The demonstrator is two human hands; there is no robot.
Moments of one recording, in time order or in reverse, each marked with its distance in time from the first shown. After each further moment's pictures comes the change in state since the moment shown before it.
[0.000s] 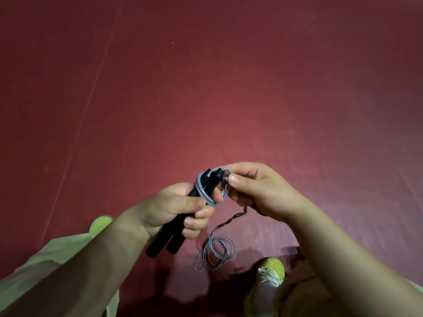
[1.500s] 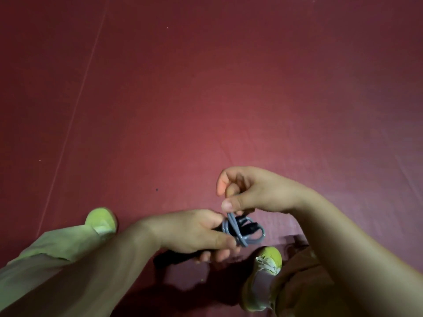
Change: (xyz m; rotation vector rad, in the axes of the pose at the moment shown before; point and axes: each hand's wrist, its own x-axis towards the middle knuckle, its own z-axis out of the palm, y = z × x) left_hand 0.021 -0.025 0.035 0.742 0.196 -0.408; right_hand -0.006 0.001 -0.008 -0.265 -0.238 0.272
